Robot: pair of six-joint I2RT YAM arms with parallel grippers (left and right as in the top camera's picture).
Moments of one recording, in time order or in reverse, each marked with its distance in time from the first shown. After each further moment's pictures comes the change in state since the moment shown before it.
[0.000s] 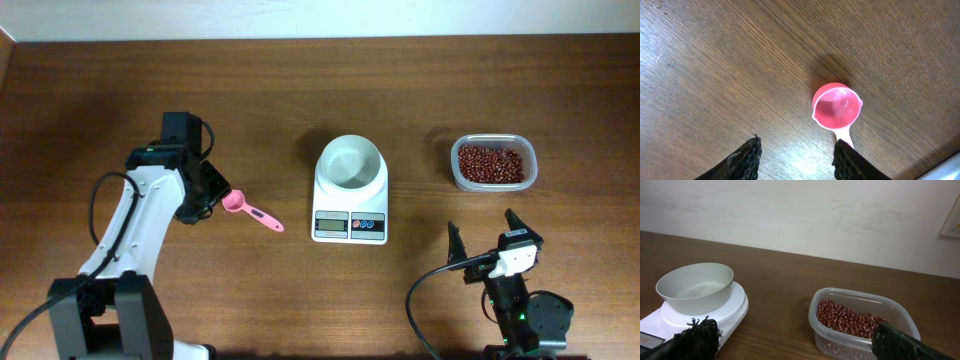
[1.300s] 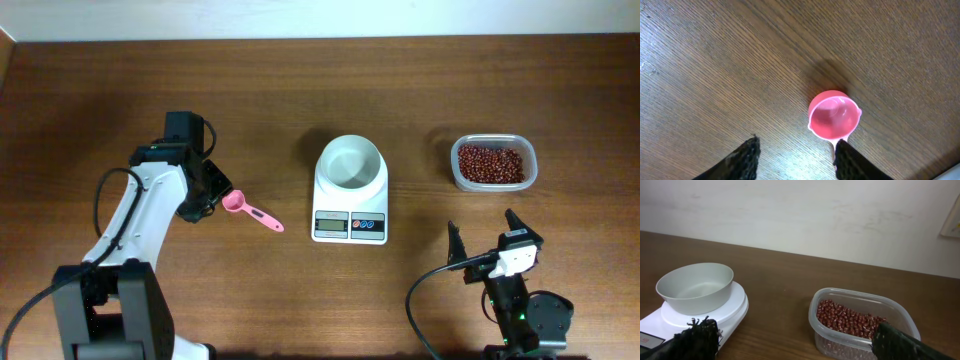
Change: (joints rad) left arm 0.000 0.041 0.000 0.036 0.005 0.000; right arm 0.000 0.000 0.000 0.000 0.000 0.000
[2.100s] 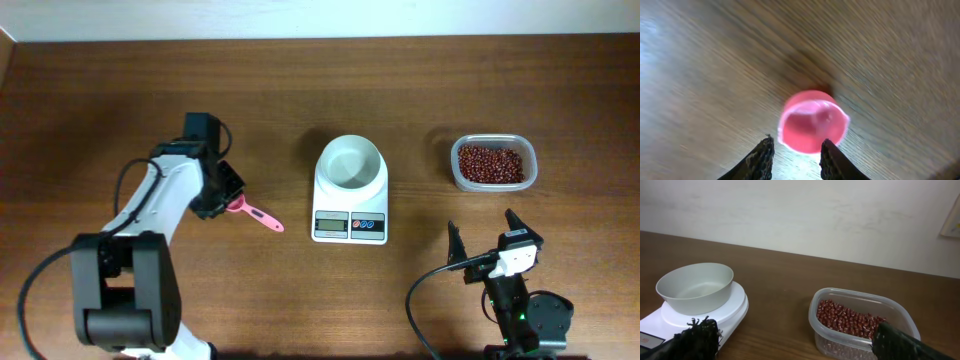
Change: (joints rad) left arm -0.065 0.113 0.000 0.073 0.026 0.000; right arm 0.000 0.000 0.000 0.000 0.000 0.000
